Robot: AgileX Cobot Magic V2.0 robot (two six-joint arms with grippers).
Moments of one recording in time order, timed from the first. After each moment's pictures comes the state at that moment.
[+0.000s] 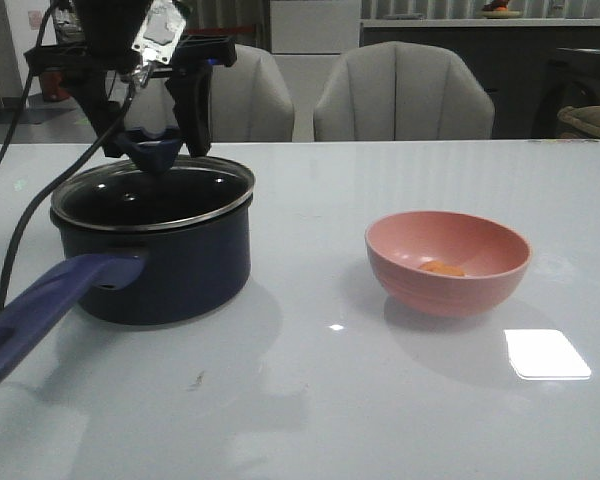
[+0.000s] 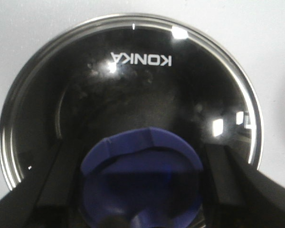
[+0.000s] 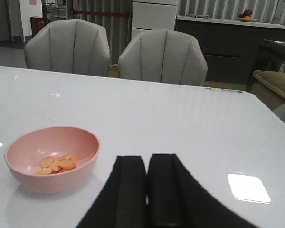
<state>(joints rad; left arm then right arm) -0.40 2.03 -1.93 -0.02 1.25 -0.32 0.10 -0.01 0.03 0.01 0.04 -0.02</state>
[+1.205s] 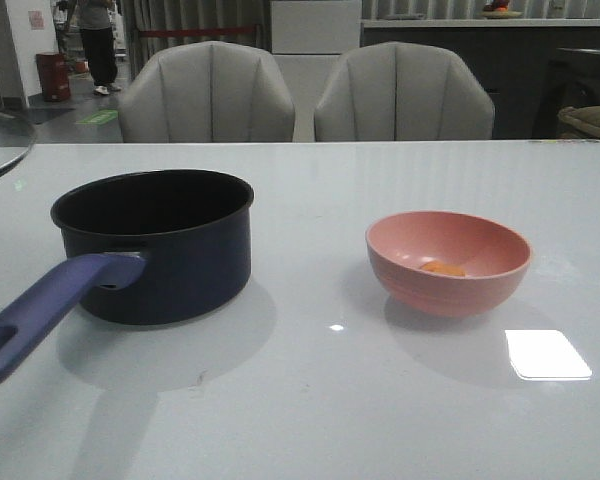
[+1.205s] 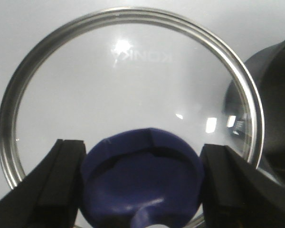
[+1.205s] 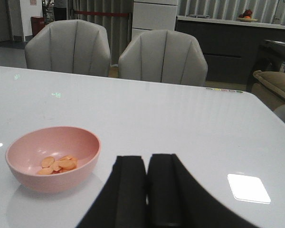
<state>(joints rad) -0.01 1.69 -1.52 0.00 1.13 -0.08 0.10 -0.01 0.03 0.01 0.04 -0.02</state>
